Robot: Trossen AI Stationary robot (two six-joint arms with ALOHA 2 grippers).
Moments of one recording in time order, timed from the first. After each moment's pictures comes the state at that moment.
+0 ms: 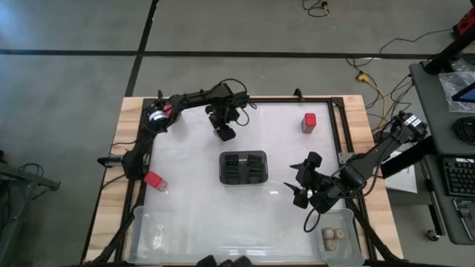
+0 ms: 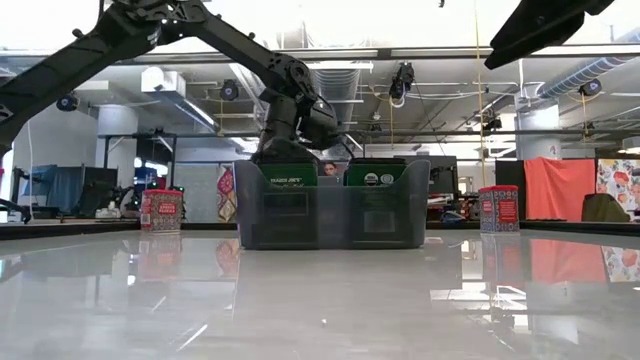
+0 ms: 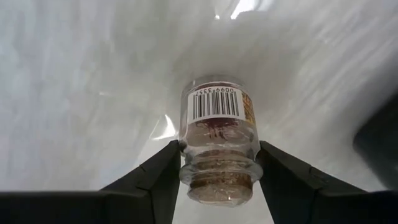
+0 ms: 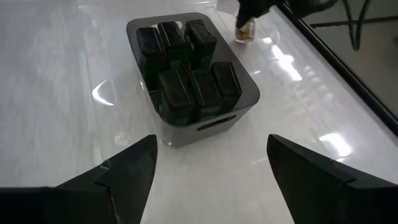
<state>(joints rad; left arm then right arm) 0.51 2.28 1.92 -1.40 0.07 0.03 0.63 1.26 0.96 -0.75 0.78 0.71</state>
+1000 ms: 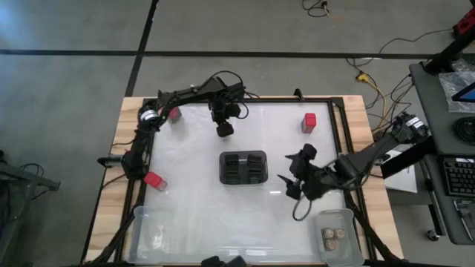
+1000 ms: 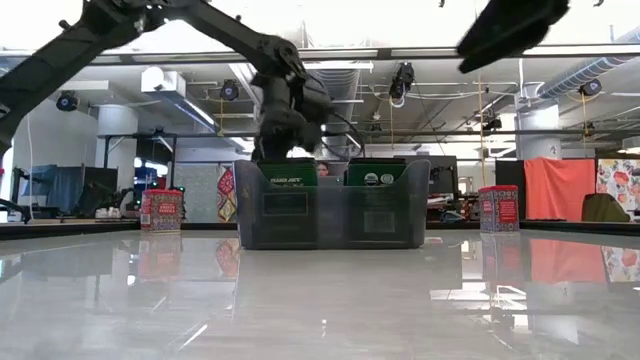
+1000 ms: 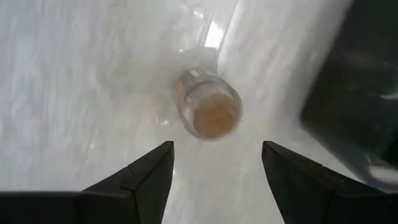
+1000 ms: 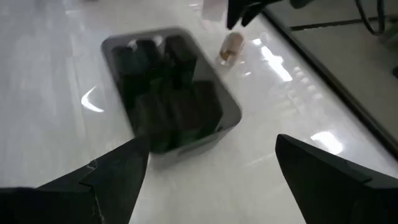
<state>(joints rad) 0.53 2.17 1.90 -1.35 0.20 0.22 0.49 1.26 0.97 -0.67 0.75 0.59</state>
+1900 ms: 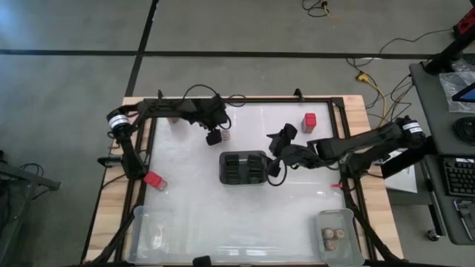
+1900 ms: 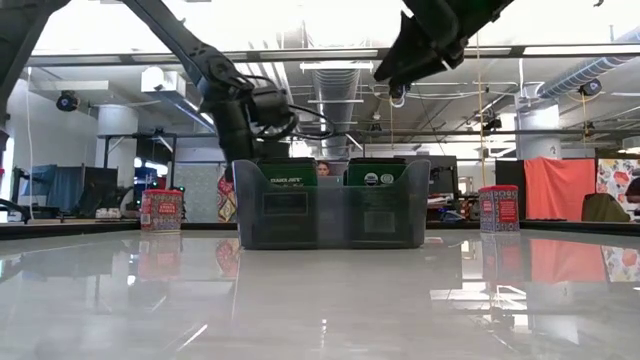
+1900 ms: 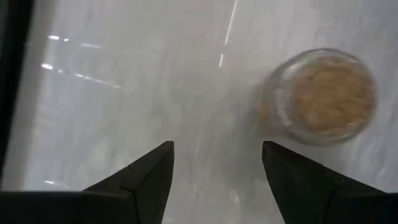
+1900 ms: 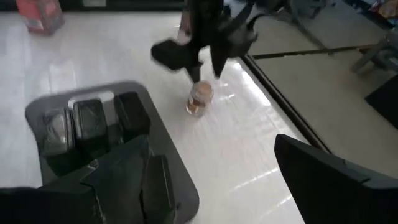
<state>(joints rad) 0.54 1.82 1.13 -0.49 -0.02 0.34 0.15 1.36 0.97 -0.27 0.62 0.16</state>
